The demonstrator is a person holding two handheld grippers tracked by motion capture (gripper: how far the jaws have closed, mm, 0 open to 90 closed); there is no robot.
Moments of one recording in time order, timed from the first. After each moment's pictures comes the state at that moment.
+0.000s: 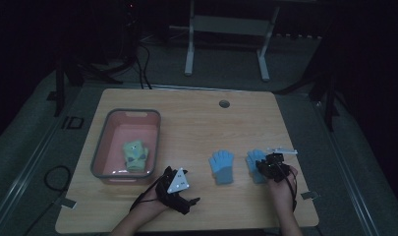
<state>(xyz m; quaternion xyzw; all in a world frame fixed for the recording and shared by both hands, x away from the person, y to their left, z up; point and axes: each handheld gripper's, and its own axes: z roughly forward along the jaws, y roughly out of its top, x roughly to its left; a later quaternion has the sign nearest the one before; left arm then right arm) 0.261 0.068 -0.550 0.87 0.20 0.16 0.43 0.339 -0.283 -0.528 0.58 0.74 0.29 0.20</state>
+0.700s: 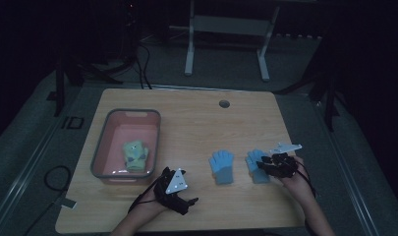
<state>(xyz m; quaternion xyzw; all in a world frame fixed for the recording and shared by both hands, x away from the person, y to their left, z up) 0.258 0.074 -0.550 0.86 0.21 0.16 0.43 0.356 -0.315 -0.524 0.37 0.86 0.32 0.16</state>
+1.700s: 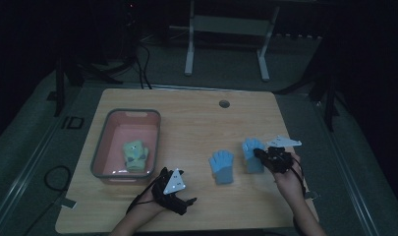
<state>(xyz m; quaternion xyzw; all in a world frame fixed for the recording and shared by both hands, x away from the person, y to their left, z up) 0.257 0.078 -0.550 0.86 0.21 0.16 0.43 0.345 -0.278 -0.482 0.41 0.81 0.36 0.21</state>
